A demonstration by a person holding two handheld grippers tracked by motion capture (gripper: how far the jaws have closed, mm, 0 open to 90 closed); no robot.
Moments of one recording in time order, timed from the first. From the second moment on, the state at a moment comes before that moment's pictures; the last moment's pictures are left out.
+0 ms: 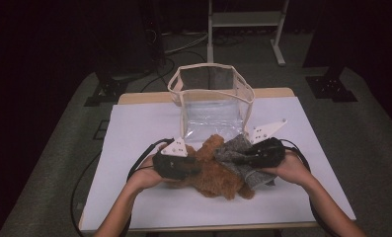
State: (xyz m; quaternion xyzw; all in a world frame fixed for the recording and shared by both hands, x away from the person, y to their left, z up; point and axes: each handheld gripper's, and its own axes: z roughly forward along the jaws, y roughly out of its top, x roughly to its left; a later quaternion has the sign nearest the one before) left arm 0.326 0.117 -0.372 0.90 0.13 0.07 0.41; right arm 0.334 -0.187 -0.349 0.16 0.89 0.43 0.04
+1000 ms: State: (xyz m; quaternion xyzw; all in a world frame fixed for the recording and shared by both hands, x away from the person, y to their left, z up) left arm 0.346 0.186 -0.370 0.87 0.16 0.07 0.47; right arm 0.340 -0.161 -0.369 0.14 0.90 0.42 0.00
